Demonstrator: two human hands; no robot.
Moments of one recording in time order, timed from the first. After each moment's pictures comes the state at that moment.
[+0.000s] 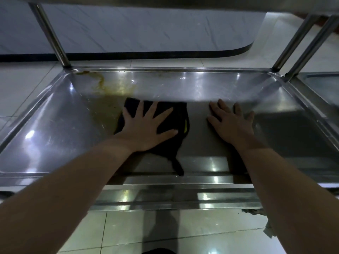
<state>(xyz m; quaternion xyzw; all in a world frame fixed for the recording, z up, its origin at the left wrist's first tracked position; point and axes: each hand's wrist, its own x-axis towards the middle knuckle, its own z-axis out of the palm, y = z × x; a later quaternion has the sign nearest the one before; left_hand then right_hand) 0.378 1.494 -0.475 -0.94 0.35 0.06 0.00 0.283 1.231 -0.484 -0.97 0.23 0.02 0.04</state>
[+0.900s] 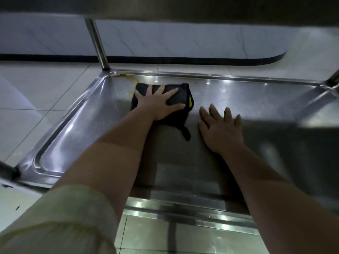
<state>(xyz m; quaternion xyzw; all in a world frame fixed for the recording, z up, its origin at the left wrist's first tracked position) 0.494 1.531 -0.468 -0.97 0.24 0.06 -0.03 0.340 1.355 -0.491 -0.99 0.13 -0.02 0.01</state>
